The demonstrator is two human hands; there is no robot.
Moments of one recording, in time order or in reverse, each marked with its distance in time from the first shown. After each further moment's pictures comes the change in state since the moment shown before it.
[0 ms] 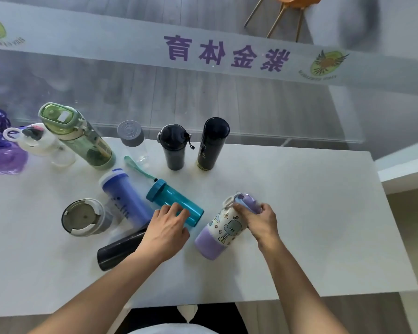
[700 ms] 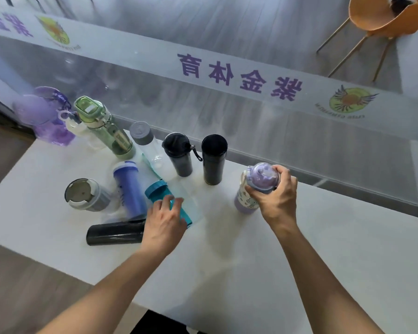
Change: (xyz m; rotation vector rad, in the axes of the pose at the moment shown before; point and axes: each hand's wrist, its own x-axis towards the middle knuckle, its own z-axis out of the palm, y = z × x) left_hand 0.035 0.083 -0.008 -0.038 0.222 -0.539; right_hand 0.094 -0.111 -0.056 -0.189 -0.132 -0.794
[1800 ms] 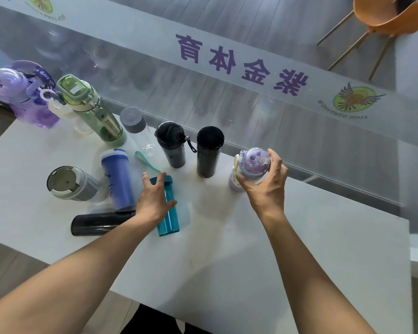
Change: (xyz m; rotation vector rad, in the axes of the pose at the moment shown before) left_hand 0.056 -0.014 0.017 -0.341 -0.101 -0.305; right_hand 0.012 -0.016 0.014 -0.050 0.029 0.007
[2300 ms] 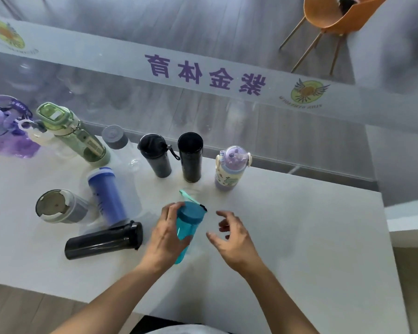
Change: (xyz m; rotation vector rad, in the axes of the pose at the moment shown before) left_hand -0.086 0.005 0.026 -0.234 -0.004 0.475; right_hand -0.129 0.021 -0.006 -0.043 -0.527 0.244
